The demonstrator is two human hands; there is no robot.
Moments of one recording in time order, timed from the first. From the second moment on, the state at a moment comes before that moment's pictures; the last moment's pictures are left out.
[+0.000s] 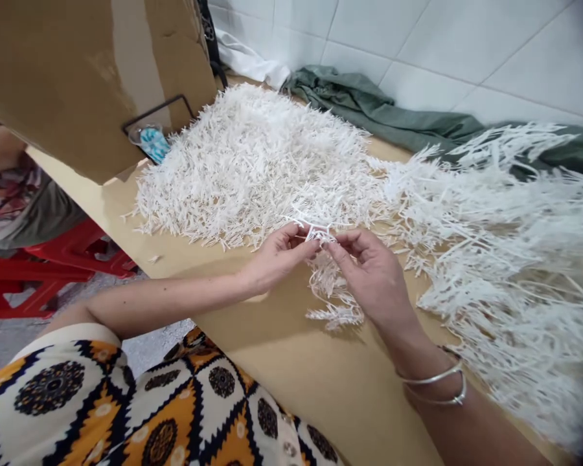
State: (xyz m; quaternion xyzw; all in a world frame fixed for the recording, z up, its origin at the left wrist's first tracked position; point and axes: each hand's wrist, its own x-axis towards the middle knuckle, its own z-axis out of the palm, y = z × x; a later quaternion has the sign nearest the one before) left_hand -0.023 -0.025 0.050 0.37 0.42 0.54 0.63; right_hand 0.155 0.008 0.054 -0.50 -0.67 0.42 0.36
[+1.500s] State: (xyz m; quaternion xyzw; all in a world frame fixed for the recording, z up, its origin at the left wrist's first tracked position) left_hand -0.024 -0.024 0.025 0.50 0.50 0.49 0.51; right_hand 0.167 0.020 0.019 -0.41 -0.73 0.33 0.44
